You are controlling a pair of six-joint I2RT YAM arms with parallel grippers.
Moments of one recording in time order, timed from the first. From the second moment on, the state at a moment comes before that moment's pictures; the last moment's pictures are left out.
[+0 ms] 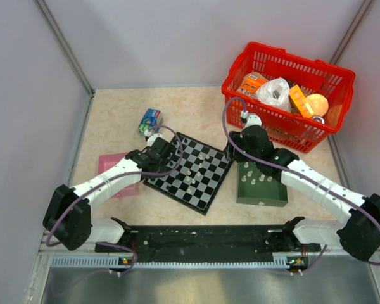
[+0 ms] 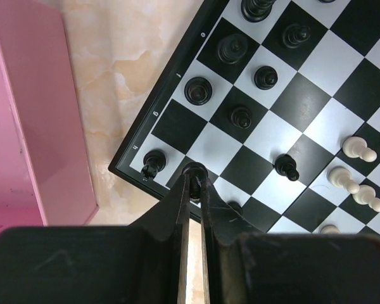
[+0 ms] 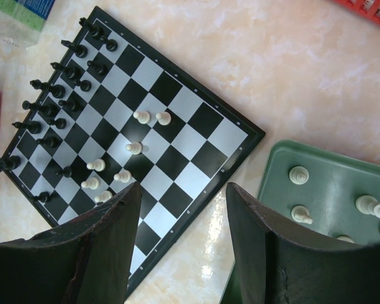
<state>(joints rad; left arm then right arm) -0.62 1.32 0.87 -0.65 -0.37 -0.63 0.67 1.20 0.91 -0.34 0.20 0.50</state>
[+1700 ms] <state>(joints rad) -0.49 1.42 0.84 -0.51 -0.30 -0.58 0.67 1.22 0.91 -0.34 0.20 0.50</state>
